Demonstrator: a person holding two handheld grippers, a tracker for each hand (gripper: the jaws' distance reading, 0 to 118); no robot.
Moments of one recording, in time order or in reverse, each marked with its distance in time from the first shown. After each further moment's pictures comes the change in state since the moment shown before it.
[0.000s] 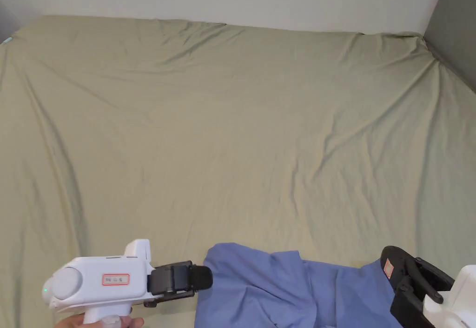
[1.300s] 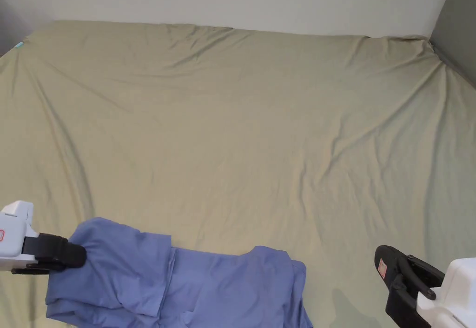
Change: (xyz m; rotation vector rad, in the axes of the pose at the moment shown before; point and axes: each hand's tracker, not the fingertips) left arm -0.024 0.066 0.197 0.040 0.370 -0.039; right arm -0.019 0.005 -0.005 -0.030 0.039 0.049
